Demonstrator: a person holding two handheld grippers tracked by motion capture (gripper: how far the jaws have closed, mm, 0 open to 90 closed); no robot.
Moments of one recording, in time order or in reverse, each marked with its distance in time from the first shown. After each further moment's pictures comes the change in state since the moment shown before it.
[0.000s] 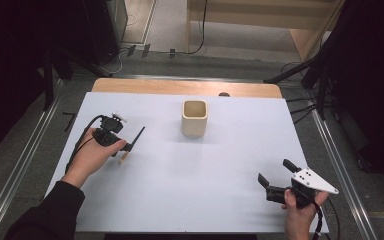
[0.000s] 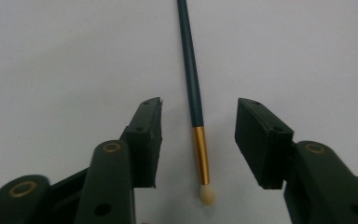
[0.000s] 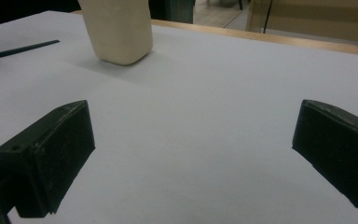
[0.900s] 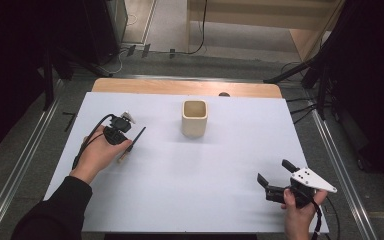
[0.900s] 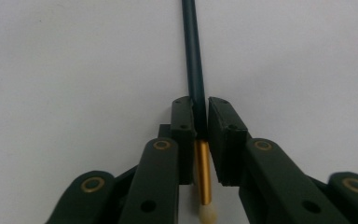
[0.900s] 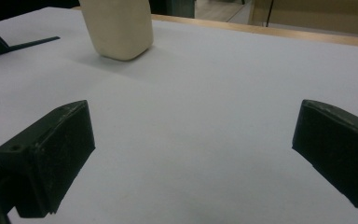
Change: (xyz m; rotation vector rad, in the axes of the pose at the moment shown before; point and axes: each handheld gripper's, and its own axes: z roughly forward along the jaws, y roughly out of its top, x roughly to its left) left arm -0.003 0.017 0.024 0.136 0.025 0.037; right arm -0.001 -0.002 0.003 0.018 0.008 0.013
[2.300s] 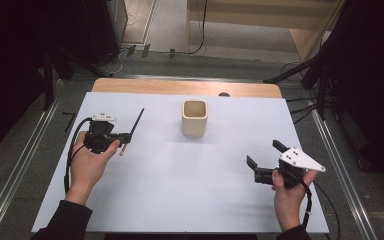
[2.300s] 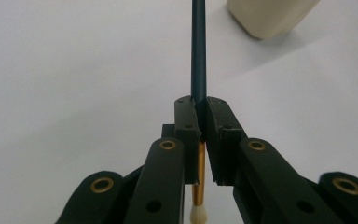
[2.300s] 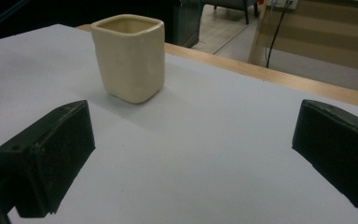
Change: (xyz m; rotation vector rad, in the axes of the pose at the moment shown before) left arm -0.014 -0.053 -0.058 -0.543 -0.118 -0.047; right arm 0.020 0.059 0.028 -0.043 0.010 -0.091
